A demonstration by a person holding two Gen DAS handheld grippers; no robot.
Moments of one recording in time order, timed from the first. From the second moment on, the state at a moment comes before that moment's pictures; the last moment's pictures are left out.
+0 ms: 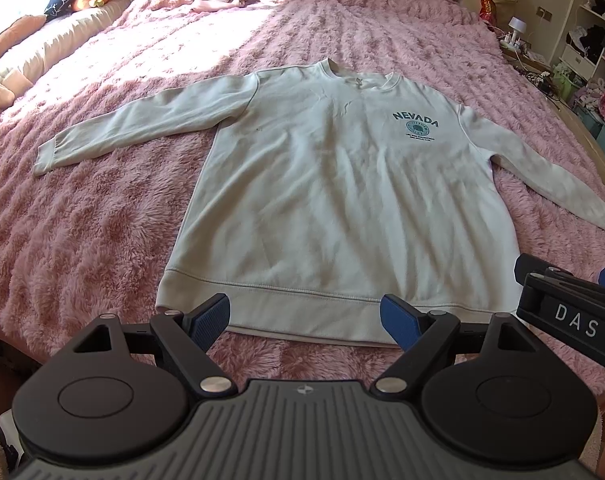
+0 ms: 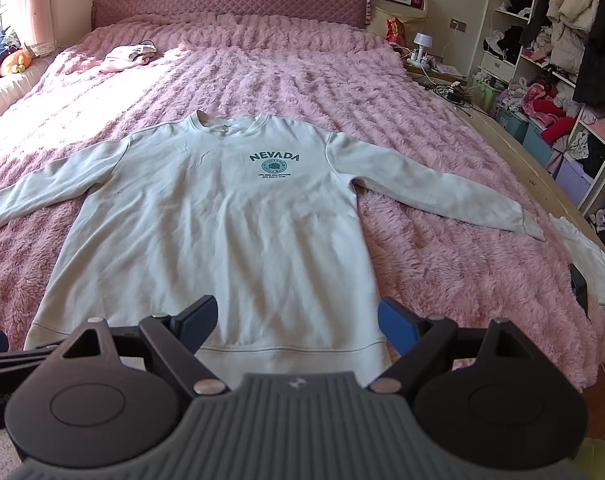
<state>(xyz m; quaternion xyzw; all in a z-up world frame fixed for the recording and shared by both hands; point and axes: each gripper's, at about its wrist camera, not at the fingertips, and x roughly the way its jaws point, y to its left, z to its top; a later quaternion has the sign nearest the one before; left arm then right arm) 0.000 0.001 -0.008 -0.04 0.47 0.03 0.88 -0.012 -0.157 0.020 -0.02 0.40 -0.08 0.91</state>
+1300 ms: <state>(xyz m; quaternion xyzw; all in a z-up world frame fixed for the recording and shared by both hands) 0.020 -0.003 -0.010 -0.06 0.47 -0.01 0.88 -0.005 -0.188 0.018 0.06 0.36 -0.08 0.93</state>
